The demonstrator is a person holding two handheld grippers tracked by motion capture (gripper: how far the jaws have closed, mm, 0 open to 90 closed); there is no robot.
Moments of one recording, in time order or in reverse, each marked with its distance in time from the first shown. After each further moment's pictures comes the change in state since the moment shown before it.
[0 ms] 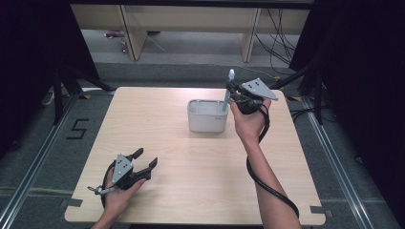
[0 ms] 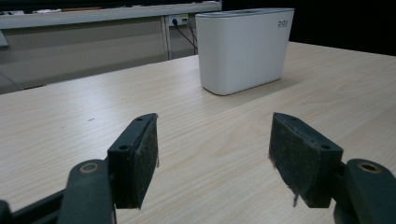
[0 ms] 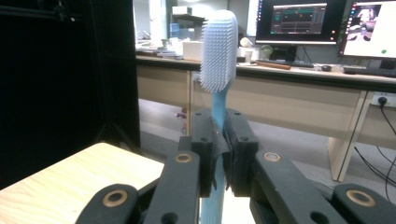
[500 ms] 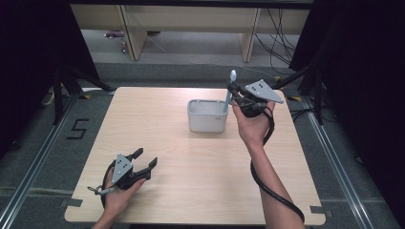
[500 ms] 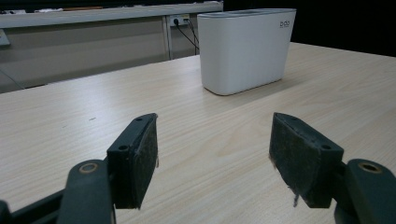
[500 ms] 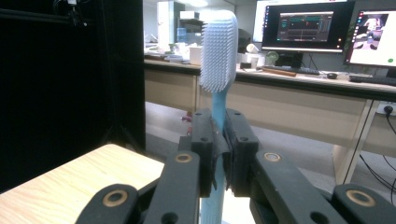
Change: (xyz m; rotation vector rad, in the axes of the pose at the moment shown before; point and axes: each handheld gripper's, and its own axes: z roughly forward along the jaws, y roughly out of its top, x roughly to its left) left arm 0.000 0.000 0.000 0.000 0.005 -0.005; right arm 0.005 0.009 -0.018 -0.016 0.030 -0.021
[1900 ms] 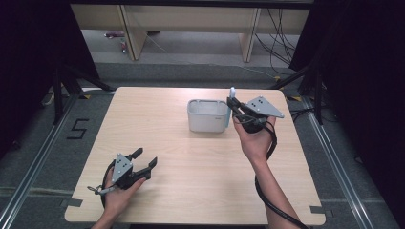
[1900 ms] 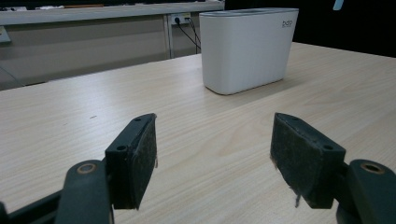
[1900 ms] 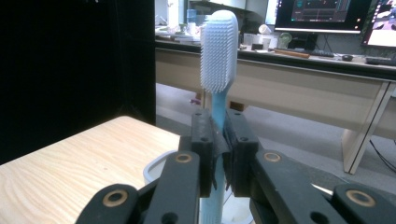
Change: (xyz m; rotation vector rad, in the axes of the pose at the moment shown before) left arm 0.001 0.000 0.001 0.007 0.004 -0.010; right arm 0.009 -0.026 -0.026 0.060 0.041 -0.006
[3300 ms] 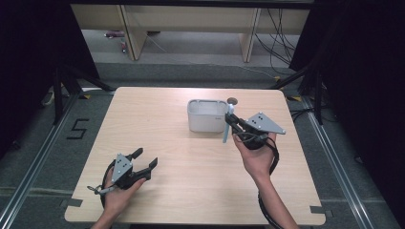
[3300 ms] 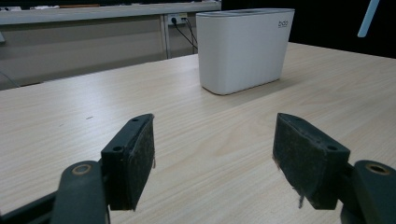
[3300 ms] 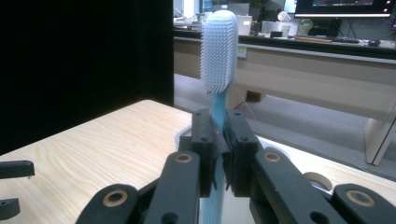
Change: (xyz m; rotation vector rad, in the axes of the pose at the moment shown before) left arm 0.001 0.000 0.000 -0.003 -0.014 -0.001; right arm 0.016 -0.025 -0.028 0.044 0.073 0.018
